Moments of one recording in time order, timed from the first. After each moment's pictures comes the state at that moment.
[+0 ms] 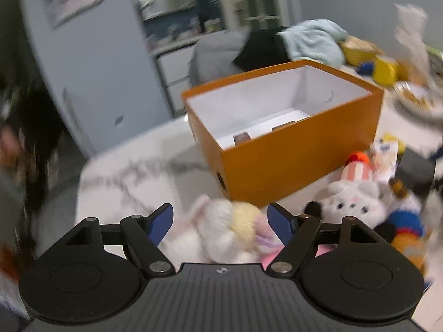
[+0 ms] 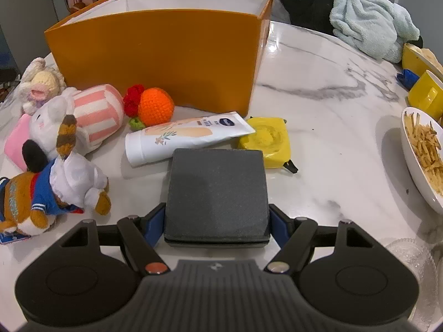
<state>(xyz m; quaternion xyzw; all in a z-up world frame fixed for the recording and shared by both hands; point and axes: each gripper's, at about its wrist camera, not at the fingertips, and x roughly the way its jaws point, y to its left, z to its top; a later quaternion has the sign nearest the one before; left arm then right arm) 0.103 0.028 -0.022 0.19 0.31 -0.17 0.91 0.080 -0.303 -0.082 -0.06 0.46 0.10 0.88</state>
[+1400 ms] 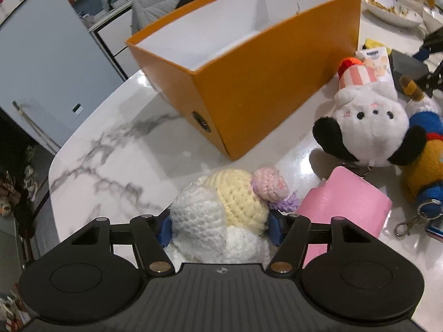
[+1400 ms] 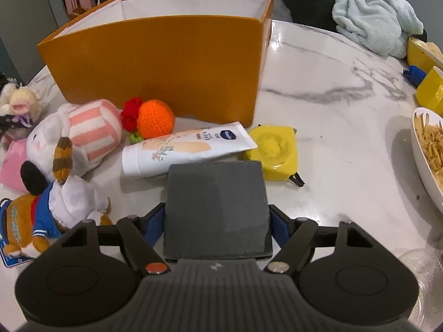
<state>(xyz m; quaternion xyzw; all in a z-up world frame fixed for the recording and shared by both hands) 0.127 0.027 -0.070 0.29 0.41 -0.24 0.83 0.097 -0.297 -0.083 -0.04 0.47 0.10 0.88</state>
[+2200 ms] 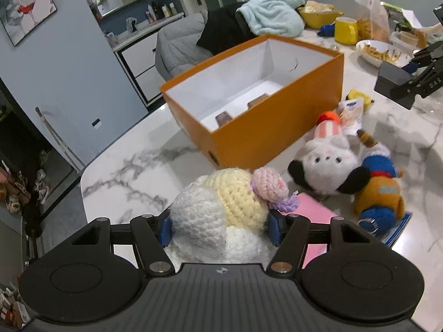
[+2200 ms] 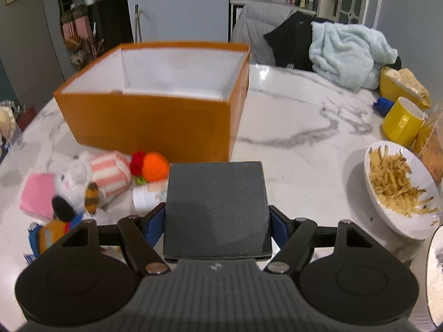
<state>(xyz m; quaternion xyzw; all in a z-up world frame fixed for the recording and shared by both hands) 0.073 0.032 0.011 0.26 0.36 -0.23 0.87 0.068 -0.318 -0.009 -0.03 0.40 0.08 0.91</state>
